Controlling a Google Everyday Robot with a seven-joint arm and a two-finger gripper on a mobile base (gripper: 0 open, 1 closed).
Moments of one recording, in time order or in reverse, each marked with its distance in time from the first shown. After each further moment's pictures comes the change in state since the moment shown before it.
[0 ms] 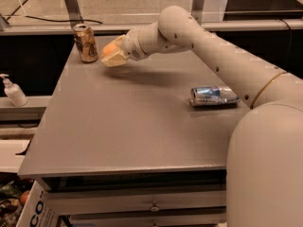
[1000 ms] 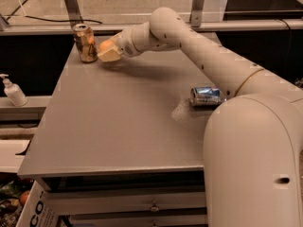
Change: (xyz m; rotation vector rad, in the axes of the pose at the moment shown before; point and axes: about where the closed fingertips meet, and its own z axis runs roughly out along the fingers) arm 0.002 -0.032 0.036 0.051 -0.006 0.086
